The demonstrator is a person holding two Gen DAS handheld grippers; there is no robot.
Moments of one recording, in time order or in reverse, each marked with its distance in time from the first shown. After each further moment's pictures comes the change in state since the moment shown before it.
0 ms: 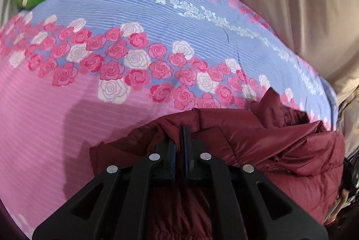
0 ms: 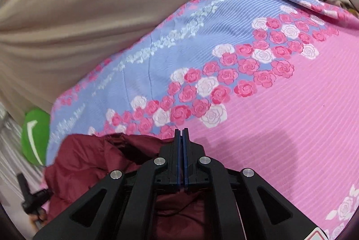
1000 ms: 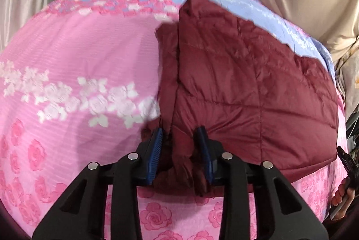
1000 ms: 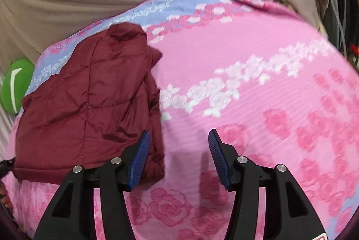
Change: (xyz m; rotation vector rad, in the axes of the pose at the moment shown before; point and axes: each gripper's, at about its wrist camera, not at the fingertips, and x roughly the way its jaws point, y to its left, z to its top) left arm -0.135 0.018 -0.147 0.106 0.034 0.109; right arm -0.161 -0.030 -0.145 -0.189 0.030 -0.282
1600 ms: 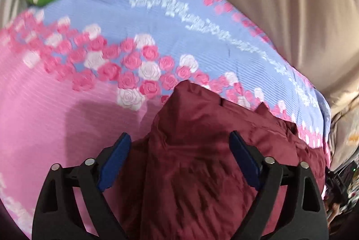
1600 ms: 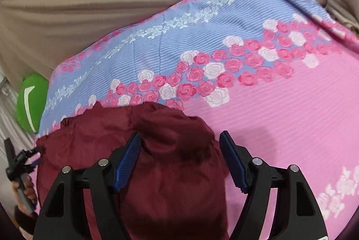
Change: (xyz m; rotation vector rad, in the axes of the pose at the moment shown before) left arm 0.106 -0.001 0.166 -0.163 -0.020 -0.113; right arm 0.129 0.070 0.155 -0.003 0.103 0.238
